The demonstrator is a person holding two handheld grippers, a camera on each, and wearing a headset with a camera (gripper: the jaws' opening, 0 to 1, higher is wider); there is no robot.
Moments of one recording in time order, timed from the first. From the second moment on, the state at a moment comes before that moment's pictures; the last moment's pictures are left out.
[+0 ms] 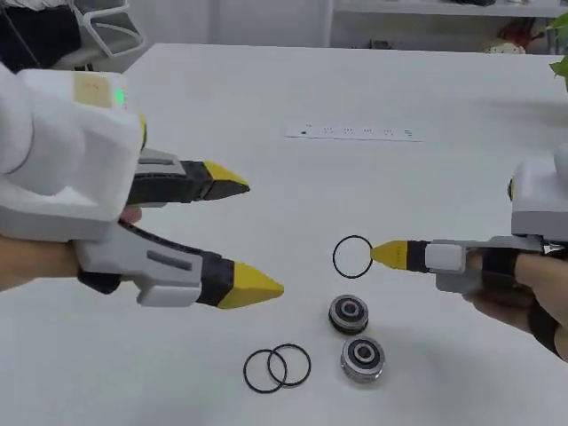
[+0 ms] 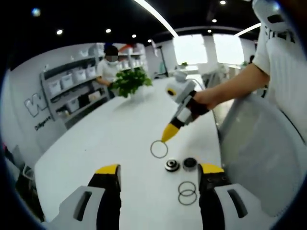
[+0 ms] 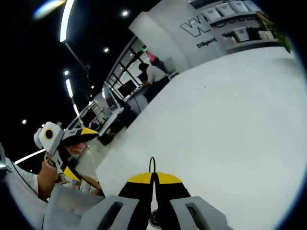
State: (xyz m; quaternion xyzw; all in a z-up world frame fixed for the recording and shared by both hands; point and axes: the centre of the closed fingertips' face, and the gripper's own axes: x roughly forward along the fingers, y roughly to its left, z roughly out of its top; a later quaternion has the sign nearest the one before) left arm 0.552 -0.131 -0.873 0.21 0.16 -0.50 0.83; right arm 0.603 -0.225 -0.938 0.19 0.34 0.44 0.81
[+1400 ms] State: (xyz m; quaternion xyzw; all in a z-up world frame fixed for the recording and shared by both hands) left arm 0.499 -0.064 -0.901 0.09 0.19 -0.42 0.88; right arm 0.553 -0.174 -0.947 0.14 0.37 0.52 0.75
